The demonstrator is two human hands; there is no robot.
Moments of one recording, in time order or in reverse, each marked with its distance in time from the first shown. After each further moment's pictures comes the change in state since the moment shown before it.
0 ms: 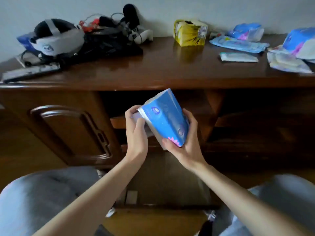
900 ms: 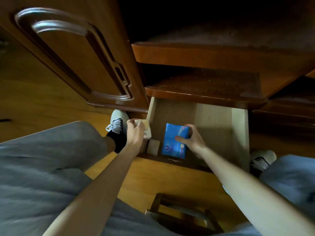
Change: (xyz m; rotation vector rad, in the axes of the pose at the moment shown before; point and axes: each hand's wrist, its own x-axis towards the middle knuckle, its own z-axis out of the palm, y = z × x) left_hand -0.039 -0.240 -0.177 0.413 0.326 -0.761; right_hand -0.110 0.262 0.088 -0.092 -0.293 1.078
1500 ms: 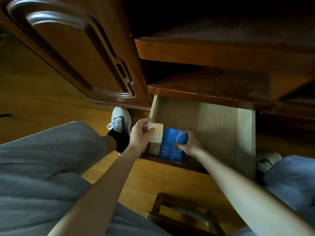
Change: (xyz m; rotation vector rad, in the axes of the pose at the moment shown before) left_hand 0.003 -0.017 -0.005 0.149 -0.222 0.124; right_hand 0.017 0.012 0.021 -0.418 -0.070 0.176
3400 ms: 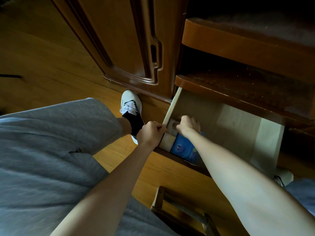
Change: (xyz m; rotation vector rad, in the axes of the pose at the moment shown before) left_hand -0.002 -0.018 -0.016 0.627 0.070 -0.048; right_hand 0.048 -0.091 0.047 -0.677 0.213 -0.255
